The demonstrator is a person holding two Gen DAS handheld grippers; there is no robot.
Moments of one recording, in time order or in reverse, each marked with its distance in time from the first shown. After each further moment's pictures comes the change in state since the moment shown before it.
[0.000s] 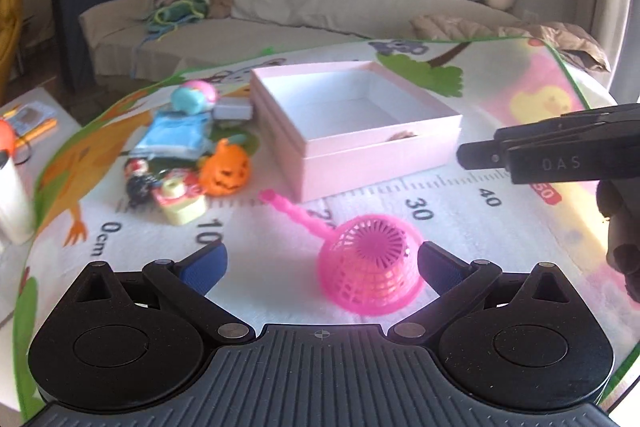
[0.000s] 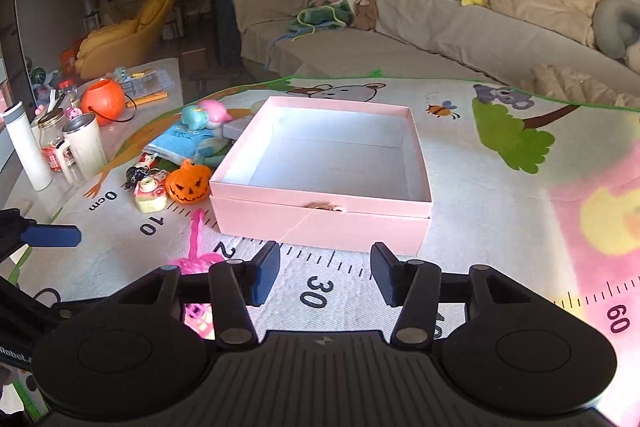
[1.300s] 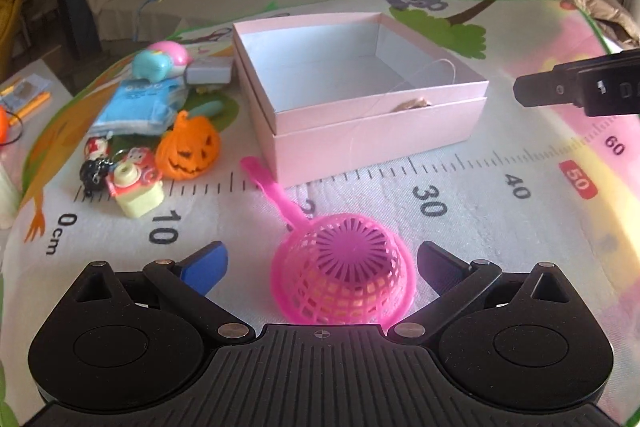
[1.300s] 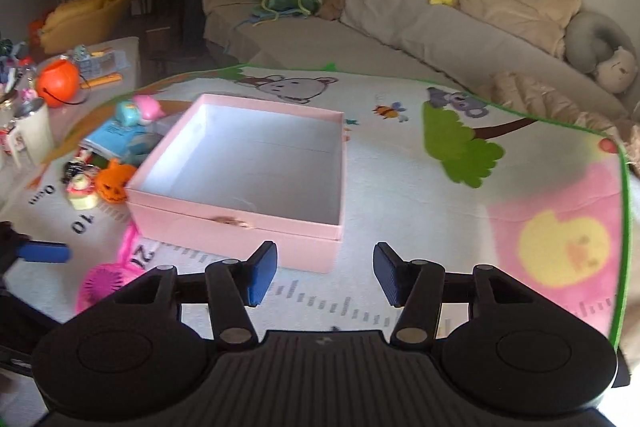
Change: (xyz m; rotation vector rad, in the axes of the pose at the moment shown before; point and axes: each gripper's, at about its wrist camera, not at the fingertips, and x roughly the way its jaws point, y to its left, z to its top) left arm 0.062 -0.021 0.013 -0.024 0.159 0.075; right arm 0.007 -0.031 0.027 -0.042 0.067 -0.094
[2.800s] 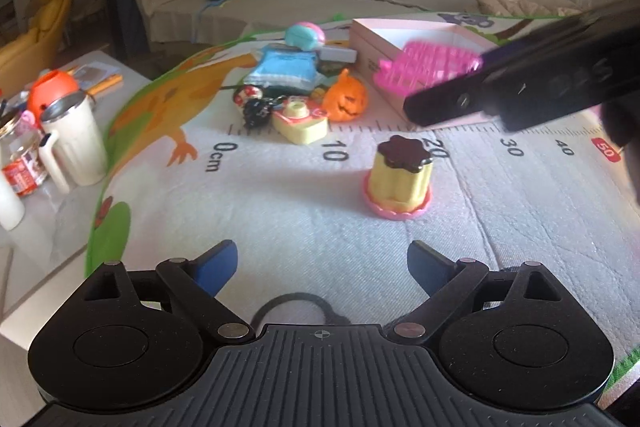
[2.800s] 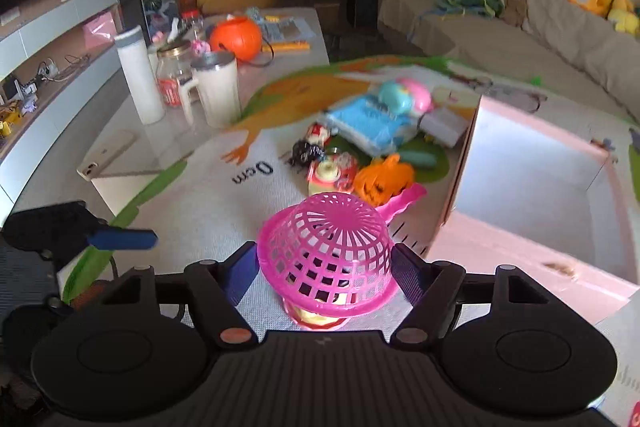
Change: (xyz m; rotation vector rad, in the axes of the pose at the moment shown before) left arm -0.075 0.100 -0.077 -0.038 -0.074 0.067; right arm 0.003 0.162 0.008 -0.234 -0.015 0.389
